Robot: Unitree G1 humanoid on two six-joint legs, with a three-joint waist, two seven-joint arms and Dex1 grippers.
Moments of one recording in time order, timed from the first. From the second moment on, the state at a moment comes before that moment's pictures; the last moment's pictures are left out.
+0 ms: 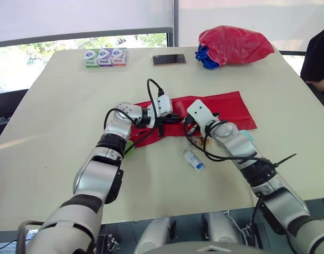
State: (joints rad) left arm -0.95 0.37 -0.17 0.96 0.02 -0.30 -1.22; right arm -0.69 -0.19 0.43 0.23 -0.04 0.51 0.30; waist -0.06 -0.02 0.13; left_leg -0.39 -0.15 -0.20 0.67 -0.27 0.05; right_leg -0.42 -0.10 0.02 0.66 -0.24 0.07
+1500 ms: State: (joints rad) left arm -0.95 0.38 -0.16 1.02 0.02 -0.38 -1.21; right arm -0.50 -0.26 0.28 0.03 -0.05 0.24 0.55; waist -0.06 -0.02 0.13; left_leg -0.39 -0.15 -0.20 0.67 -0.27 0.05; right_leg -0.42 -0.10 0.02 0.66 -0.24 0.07
